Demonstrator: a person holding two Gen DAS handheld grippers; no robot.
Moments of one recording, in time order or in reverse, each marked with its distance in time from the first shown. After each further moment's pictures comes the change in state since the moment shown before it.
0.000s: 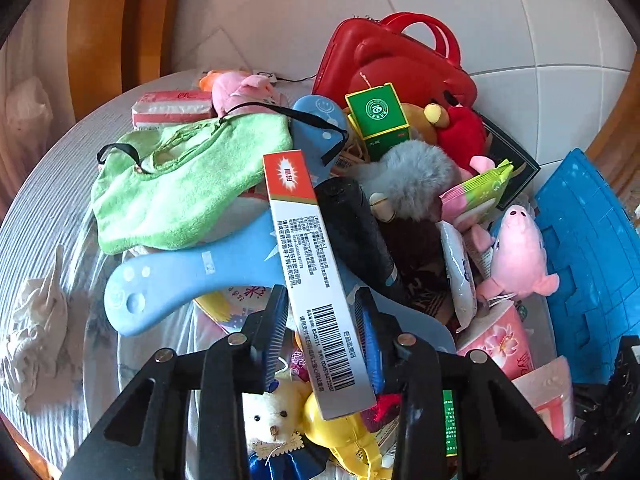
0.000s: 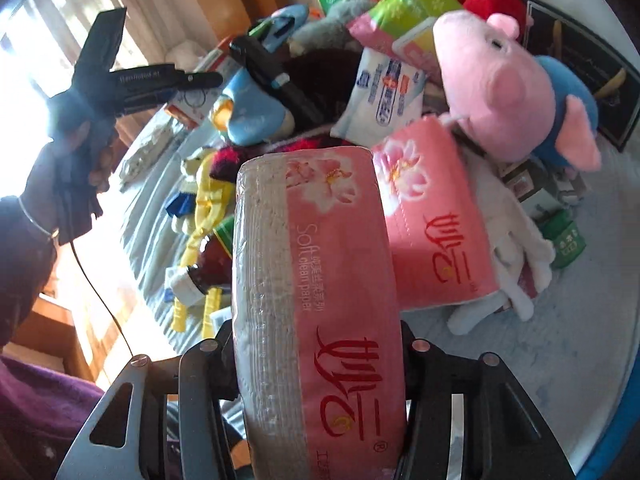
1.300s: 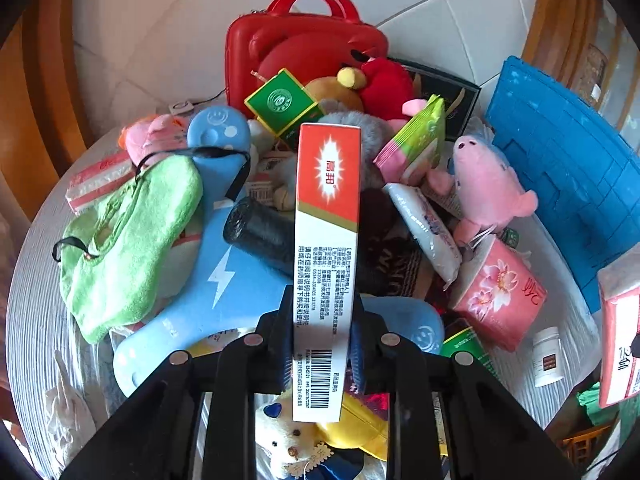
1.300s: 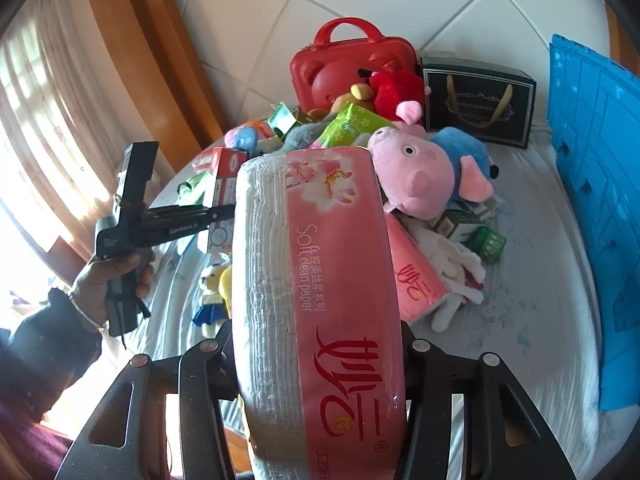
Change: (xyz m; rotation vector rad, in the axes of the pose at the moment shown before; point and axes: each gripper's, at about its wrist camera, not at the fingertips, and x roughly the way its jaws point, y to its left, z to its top) left arm 0.003 -0.037 0.003 0.379 0.033 -0.083; right arm -0.087 0.058 -0.017 0.290 -0.326 -0.184
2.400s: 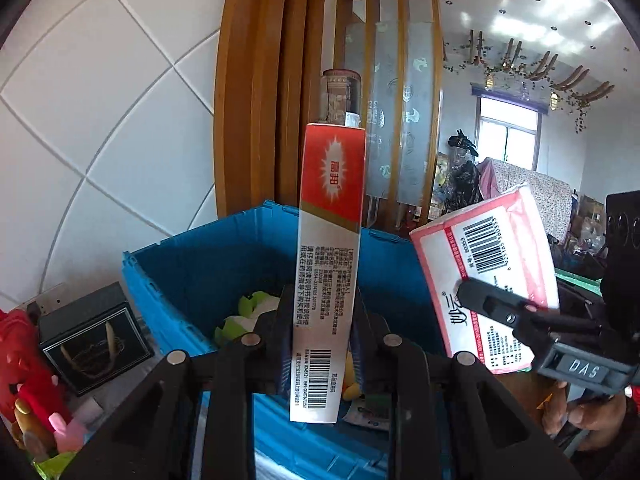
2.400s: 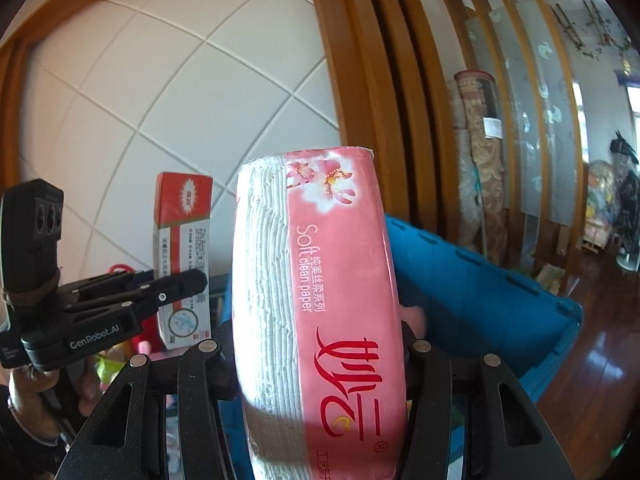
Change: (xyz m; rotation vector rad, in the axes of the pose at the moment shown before) left arm -0.080 -0.525 0.182 0.502 -0.338 -0.556; right arm -0.333 -0.266 0.024 0.267 -0.627 -0.590
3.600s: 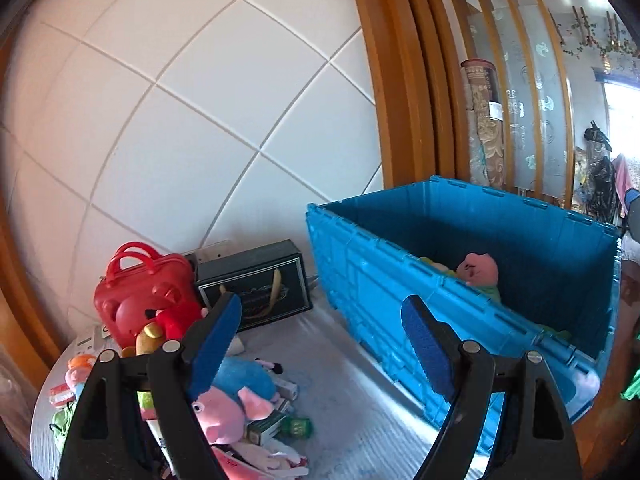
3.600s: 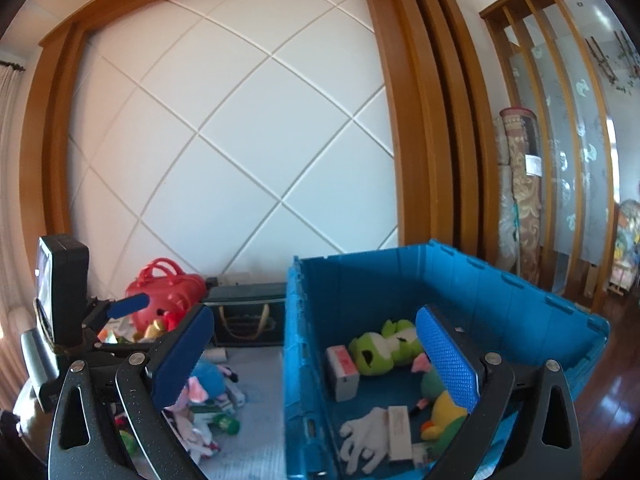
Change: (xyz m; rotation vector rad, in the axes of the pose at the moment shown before) left arm -0.106 0.052 -0.100 -0.060 -0.023 0.600; right arm -0.044 0.074 -0.031 -0.122 -0.112 0.159
